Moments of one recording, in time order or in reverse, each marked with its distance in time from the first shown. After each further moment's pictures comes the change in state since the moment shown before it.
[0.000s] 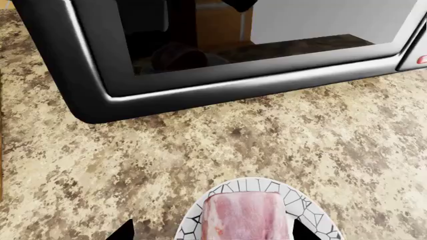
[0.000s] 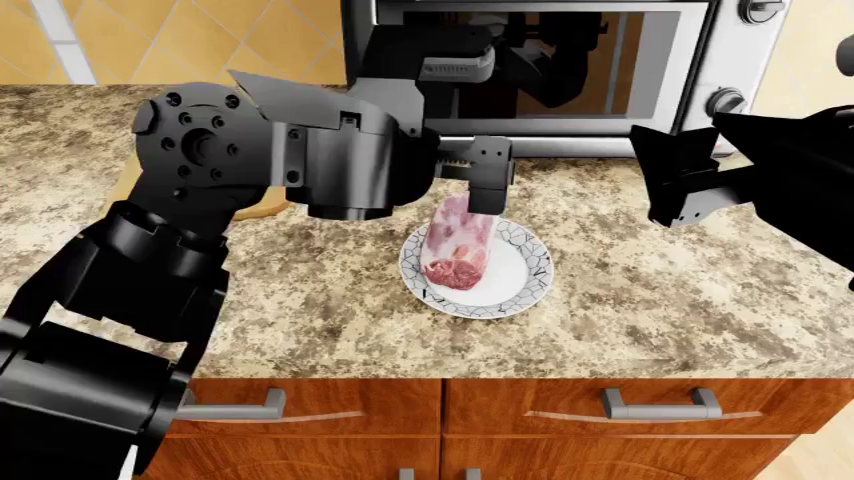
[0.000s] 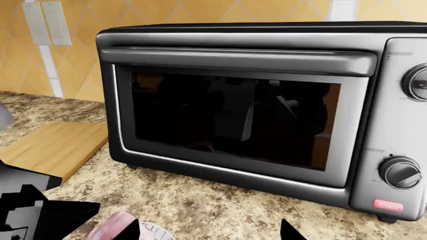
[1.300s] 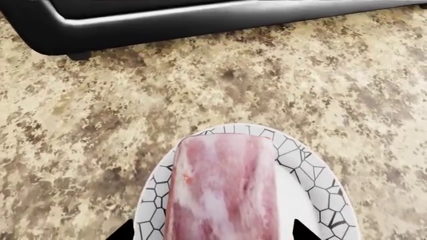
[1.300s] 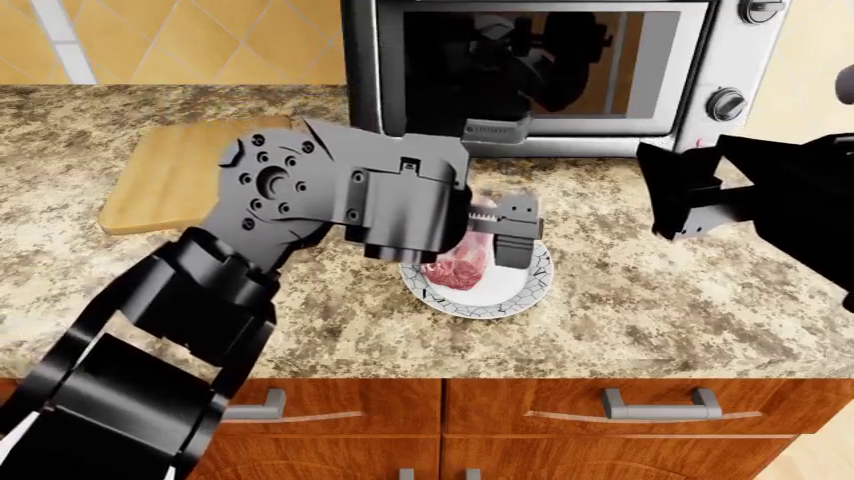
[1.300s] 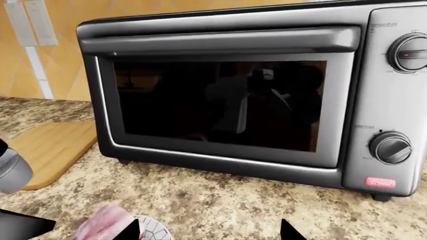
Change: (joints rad) left arm 0.053 0.072 0.116 -0.034 -0.165 0.070 -0.198; right arm -0.098 0.042 -0.008 0.006 0.018 -0.103 0.009
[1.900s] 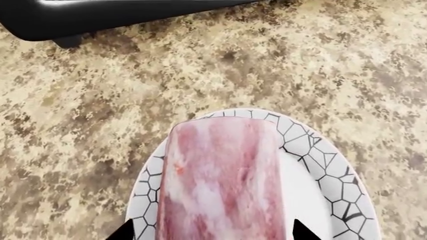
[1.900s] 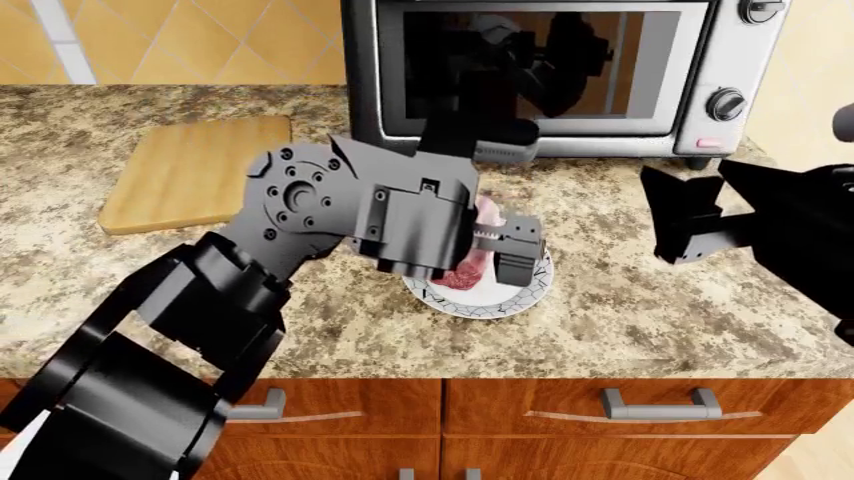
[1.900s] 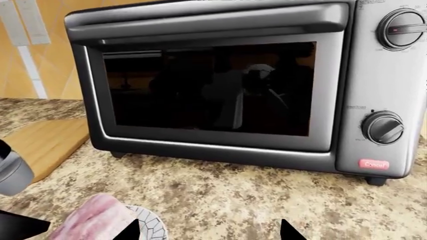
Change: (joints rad) left arm -0.001 0.008 0.094 -0.023 0.000 0.026 0.028; right arm -0.144 0.020 0.033 -0.041 -0.061 -0.096 -0.067
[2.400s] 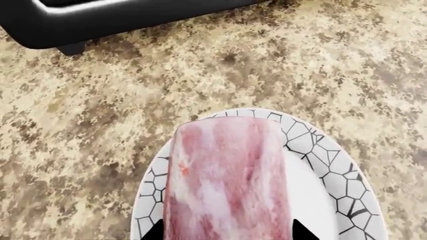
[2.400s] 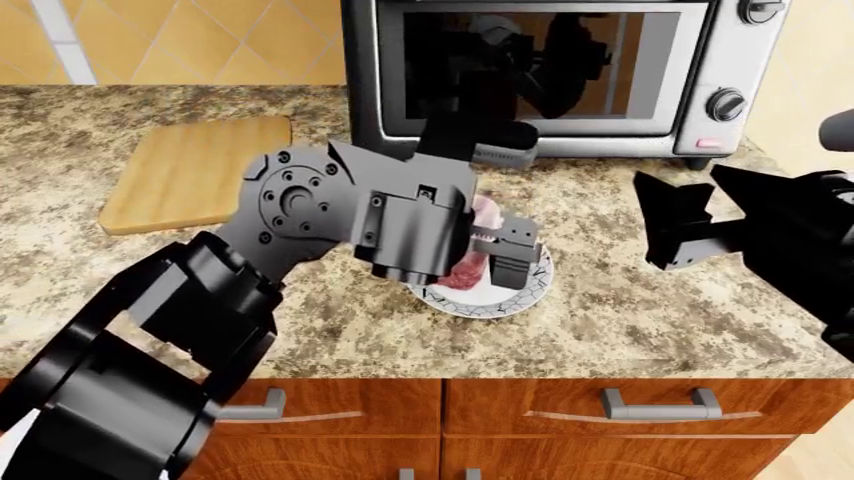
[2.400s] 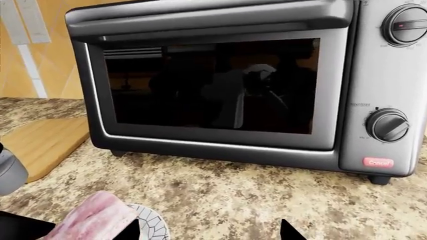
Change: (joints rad) left arm -0.006 -0.025 0.042 0.032 0.001 0.010 0.026; right arm -0.031 -0.008 -0.014 -0.016 -0.025 -0.036 -0.007
